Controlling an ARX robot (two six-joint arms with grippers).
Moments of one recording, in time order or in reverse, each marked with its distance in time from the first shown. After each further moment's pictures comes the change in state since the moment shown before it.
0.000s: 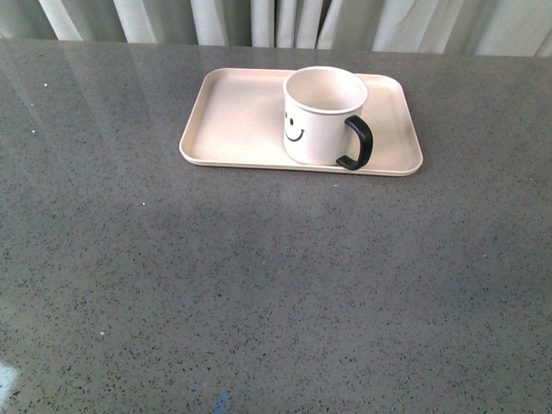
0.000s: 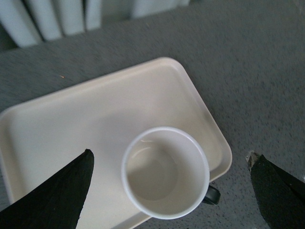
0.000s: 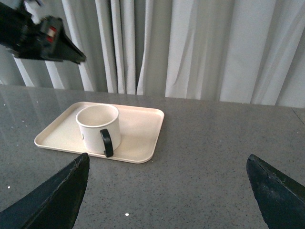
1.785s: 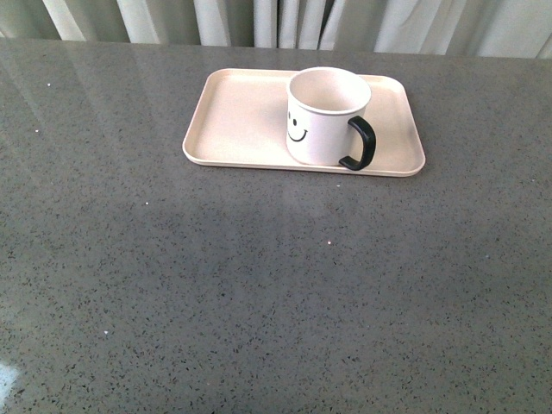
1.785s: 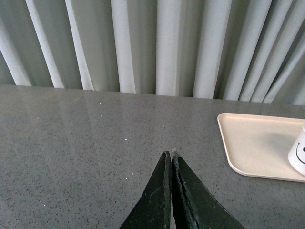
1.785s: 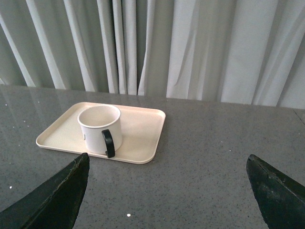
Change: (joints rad) left arm 0.419 -1.350 -1.539 0.734 -0.210 0.064; right arm 0.000 0.000 0.000 0.000 0.000 0.000
